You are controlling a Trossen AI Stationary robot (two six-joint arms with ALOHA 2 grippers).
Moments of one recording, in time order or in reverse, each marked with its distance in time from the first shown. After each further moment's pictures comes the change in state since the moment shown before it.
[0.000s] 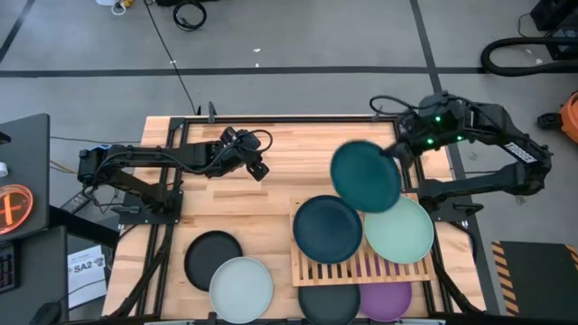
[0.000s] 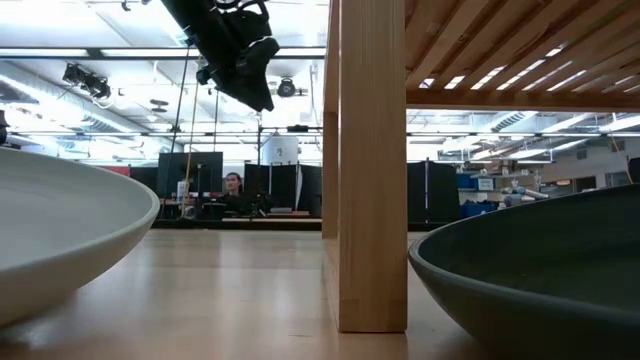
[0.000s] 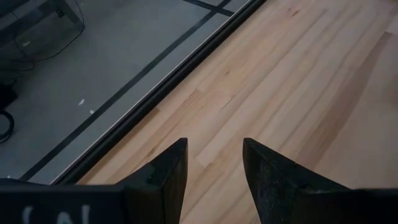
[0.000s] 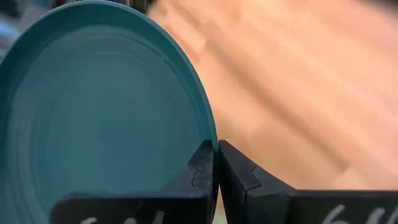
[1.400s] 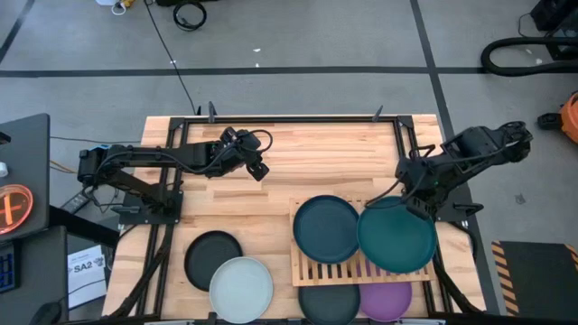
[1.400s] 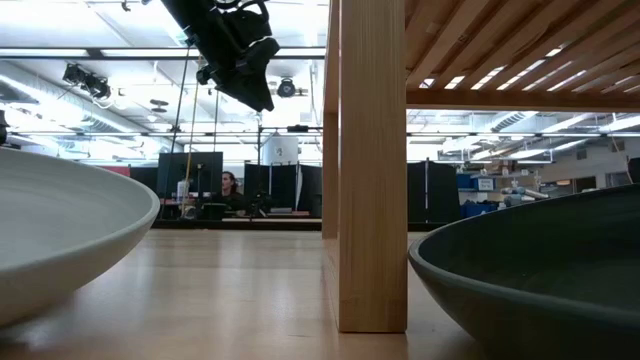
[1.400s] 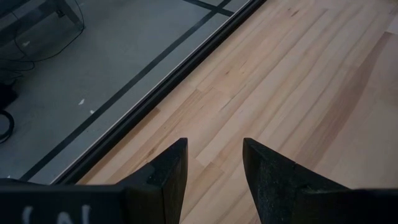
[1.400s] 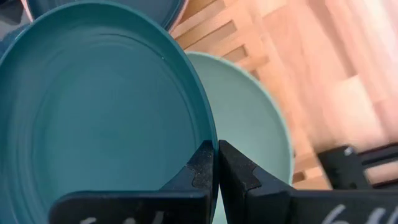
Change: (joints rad) left arm 0.000 0.000 0.000 0.000 0.000 0.000; right arm 0.702 0.102 -0.009 -0.277 0.192 0.268
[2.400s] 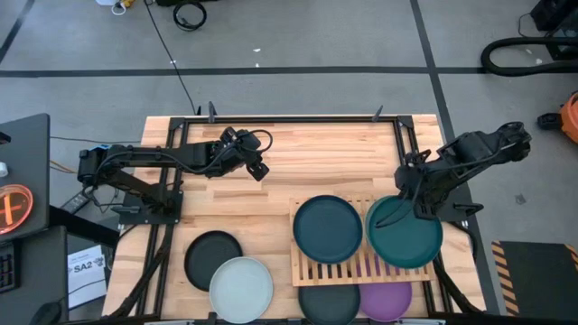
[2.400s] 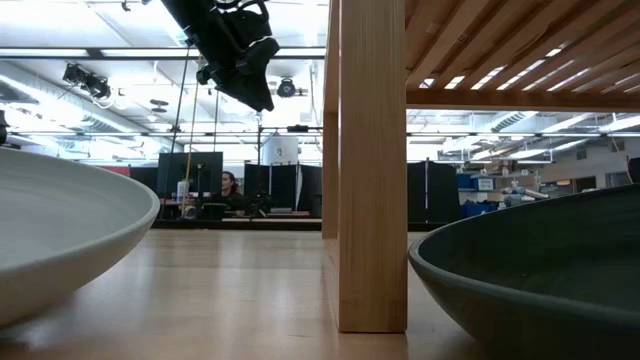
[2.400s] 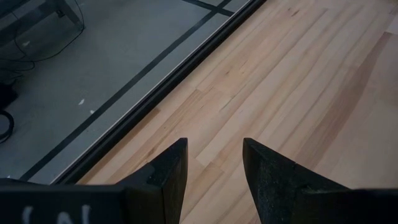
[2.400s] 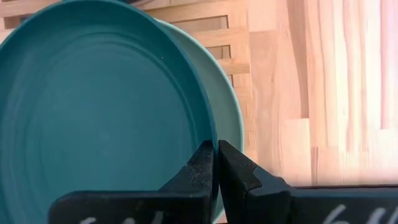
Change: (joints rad) left arm 0.000 0.000 0.000 0.000 0.000 -0.001; right arm 0.007 -0.046 -0.115 0.000 0.080 -0.390
